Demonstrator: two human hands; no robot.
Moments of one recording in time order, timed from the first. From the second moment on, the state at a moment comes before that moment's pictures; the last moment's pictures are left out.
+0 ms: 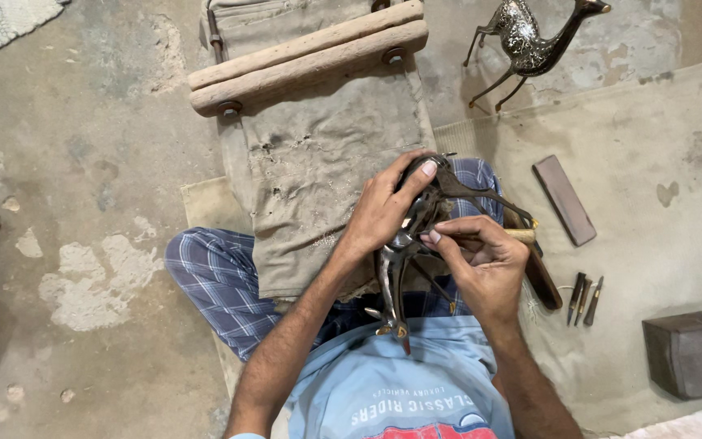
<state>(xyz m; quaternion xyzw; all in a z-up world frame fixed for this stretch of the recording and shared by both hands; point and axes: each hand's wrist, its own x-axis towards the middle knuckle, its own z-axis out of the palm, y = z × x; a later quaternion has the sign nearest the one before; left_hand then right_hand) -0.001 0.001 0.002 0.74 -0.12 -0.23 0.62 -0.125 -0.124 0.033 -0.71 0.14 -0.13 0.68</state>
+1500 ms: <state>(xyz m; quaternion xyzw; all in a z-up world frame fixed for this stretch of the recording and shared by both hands) 0.002 0.002 0.005 0.74 -0.14 -0.24 0.61 -0.108 -0.162 0.033 -0.72 -0.04 -0.03 0.69</state>
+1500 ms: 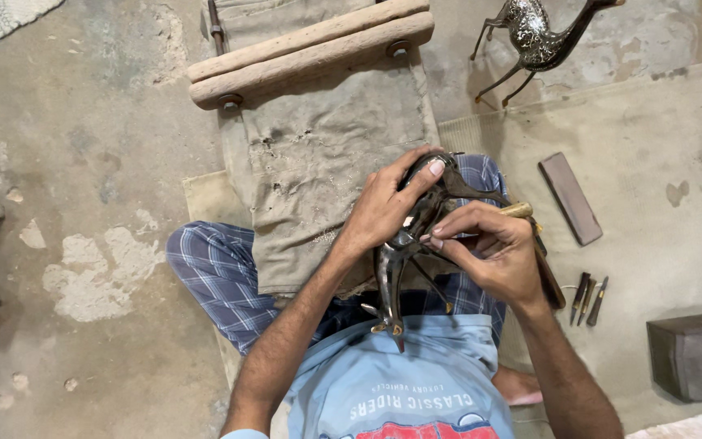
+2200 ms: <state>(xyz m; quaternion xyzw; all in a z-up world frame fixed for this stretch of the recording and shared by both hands) 0.002 0.002 0.006 0.74 -0.15 -0.24 0.61 -0.111 -0.145 0.042 -0.76 0.05 -0.05 0.64</state>
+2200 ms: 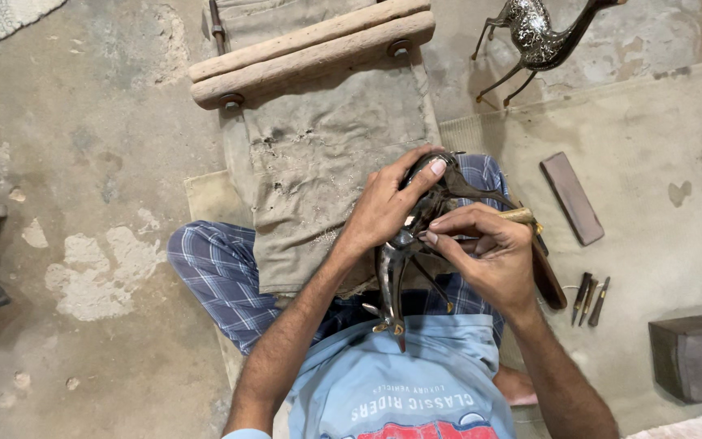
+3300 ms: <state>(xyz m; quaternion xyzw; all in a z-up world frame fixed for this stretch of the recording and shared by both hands) -0.018 0.012 -0.005 0.42 -0.04 -0.22 0.88 -0.163 -0.183 0.091 -0.68 -0.02 -0.29 0.67</state>
